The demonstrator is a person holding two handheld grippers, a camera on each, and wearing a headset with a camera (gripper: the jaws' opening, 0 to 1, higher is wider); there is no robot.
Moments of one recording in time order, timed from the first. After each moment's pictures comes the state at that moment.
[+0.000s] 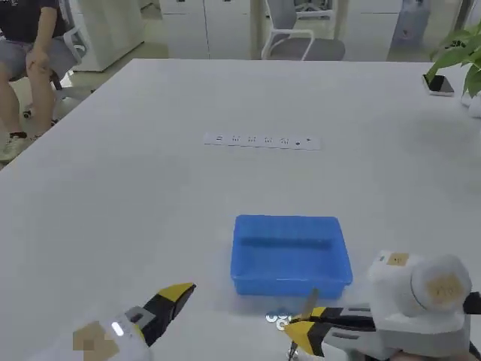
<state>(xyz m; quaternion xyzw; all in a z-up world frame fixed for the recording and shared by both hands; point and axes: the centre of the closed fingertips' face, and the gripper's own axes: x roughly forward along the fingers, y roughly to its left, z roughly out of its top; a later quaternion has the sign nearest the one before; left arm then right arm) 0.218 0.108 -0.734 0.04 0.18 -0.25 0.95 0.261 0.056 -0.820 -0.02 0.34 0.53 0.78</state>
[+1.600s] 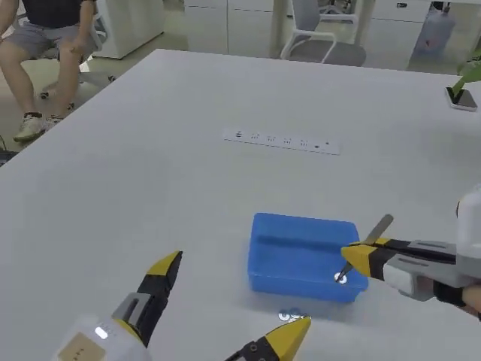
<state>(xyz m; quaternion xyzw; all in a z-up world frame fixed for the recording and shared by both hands) 0.243 0.130 -0.703 -0.08 0.05 -0.18 0.98 0.331 0.029 -0.733 -0.02 0.28 0.46 0.84</state>
